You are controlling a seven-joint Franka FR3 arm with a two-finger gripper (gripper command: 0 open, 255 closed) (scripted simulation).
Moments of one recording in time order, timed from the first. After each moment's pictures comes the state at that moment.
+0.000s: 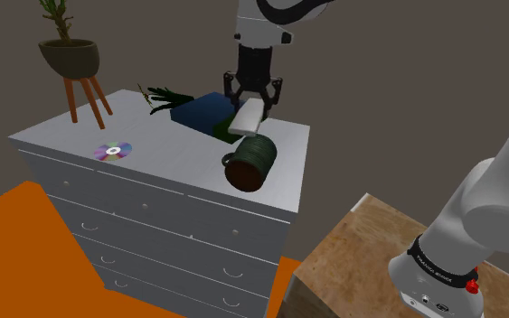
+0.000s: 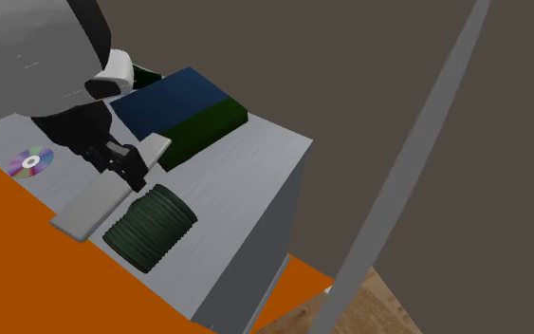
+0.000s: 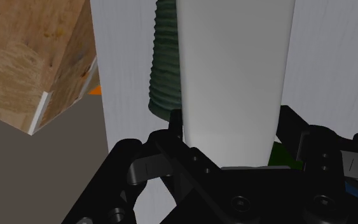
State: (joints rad) arm 0.04 -0.01 0.32 -1.84 0.01 1.82 1.31
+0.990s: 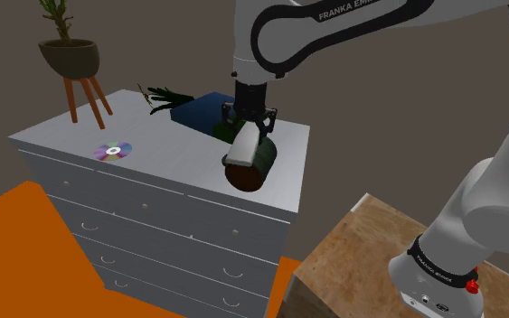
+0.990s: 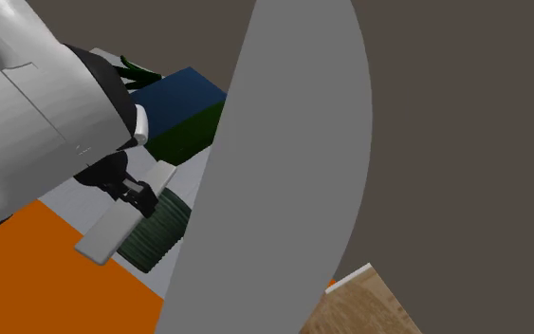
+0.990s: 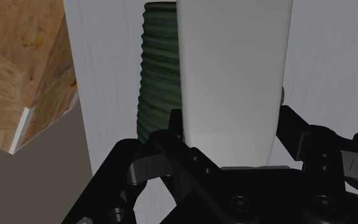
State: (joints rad) arm 0.05 0.01 0.33 -2.00 0.00 2.00 1.34
